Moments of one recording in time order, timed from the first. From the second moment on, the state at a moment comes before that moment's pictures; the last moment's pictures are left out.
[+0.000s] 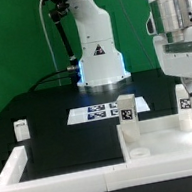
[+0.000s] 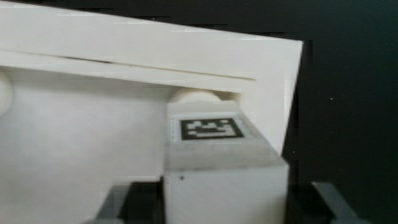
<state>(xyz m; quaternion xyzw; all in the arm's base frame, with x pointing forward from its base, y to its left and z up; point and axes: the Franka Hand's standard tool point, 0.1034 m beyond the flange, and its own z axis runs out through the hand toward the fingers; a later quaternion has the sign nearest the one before) 0.627 0.113 0.090 -0.78 0.62 -0.03 0.07</state>
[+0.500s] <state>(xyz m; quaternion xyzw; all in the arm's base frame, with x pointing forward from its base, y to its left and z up) 0.627 0.104 0.091 -0.91 0.40 -0.04 0.06</state>
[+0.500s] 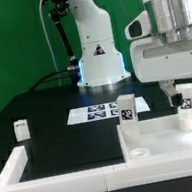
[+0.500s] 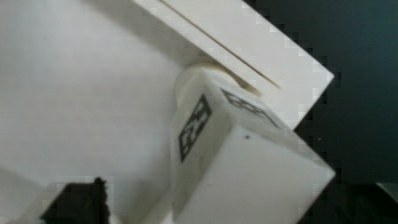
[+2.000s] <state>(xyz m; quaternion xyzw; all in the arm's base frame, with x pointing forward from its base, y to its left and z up) 0.629 0.117 0.090 -0.99 0.12 -0.03 0.00</state>
